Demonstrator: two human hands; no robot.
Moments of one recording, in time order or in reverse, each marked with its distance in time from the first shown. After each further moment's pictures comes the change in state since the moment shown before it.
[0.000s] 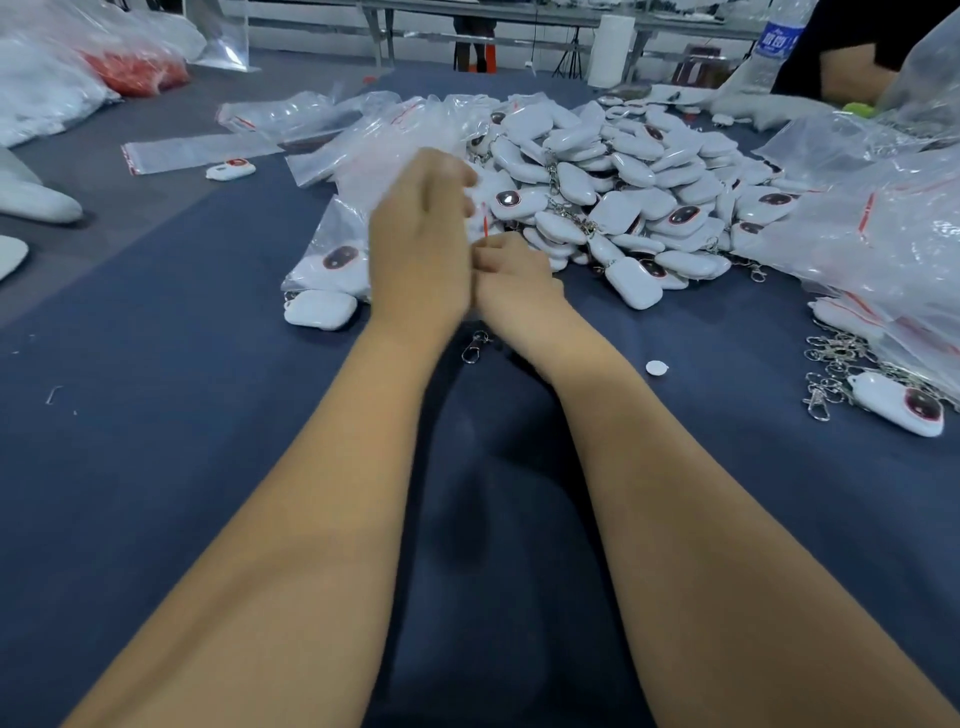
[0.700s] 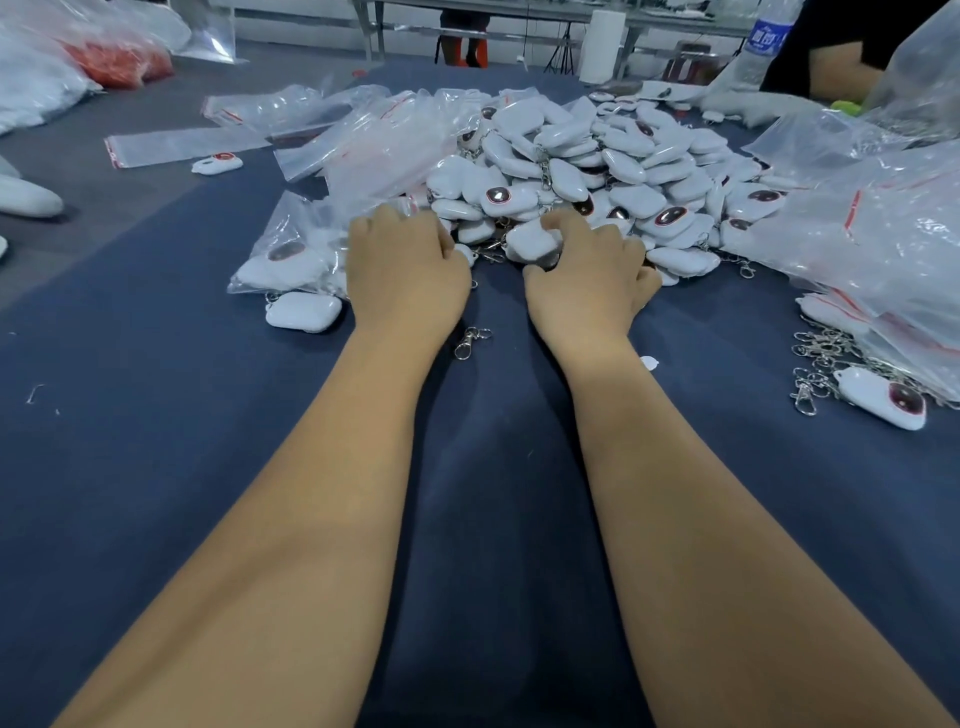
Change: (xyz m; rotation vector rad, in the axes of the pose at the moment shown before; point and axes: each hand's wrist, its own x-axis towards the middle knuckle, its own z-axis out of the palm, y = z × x) left_hand 0.008 -0.028 -0.004 0.929 -0.148 0.070; right_hand 0.006 0.033 -0.031 -0.534 0.434 0.050
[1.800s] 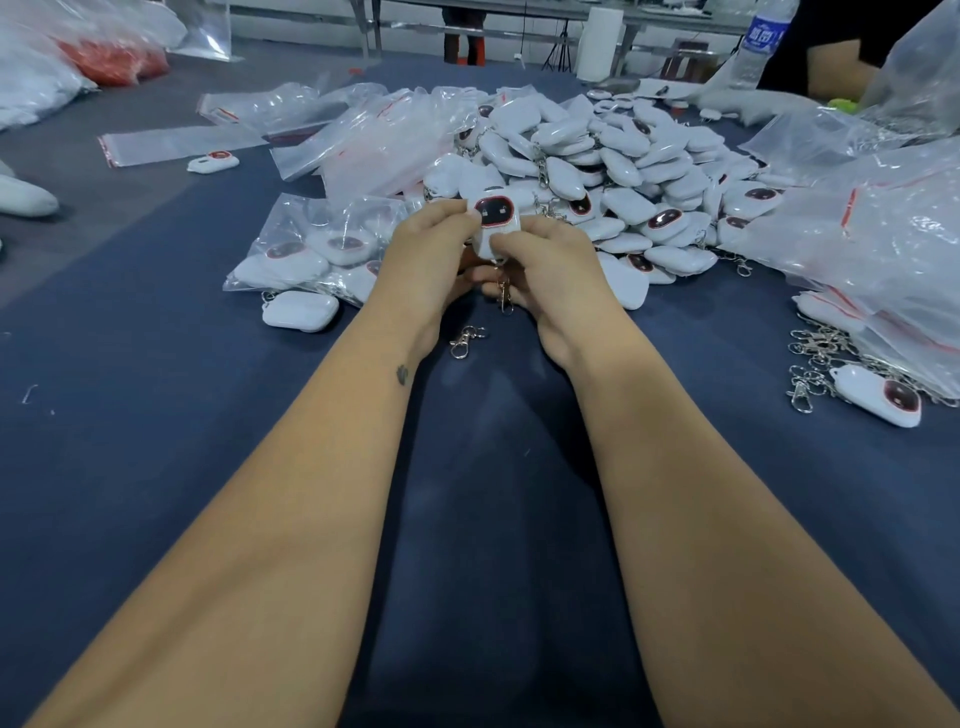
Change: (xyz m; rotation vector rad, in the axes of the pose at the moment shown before) left_hand 0.002 0.016 0.003 -1.331 -0.265 -0.365; right_hand -0.002 -0.020 -0.007 1.189 -0.441 0.174
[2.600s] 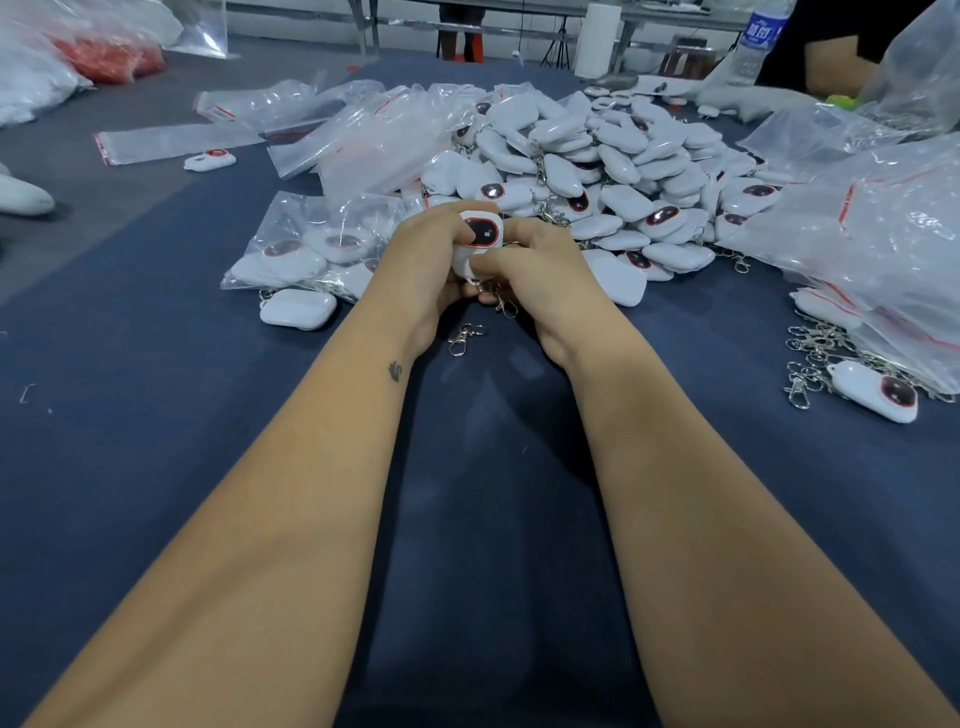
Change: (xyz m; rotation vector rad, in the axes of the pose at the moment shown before) left_hand -0.003 0.006 0.002 0.051 -0.067 -0.093; right_hand 0.006 0.008 -0.002 -0.182 -0.068 -0.030
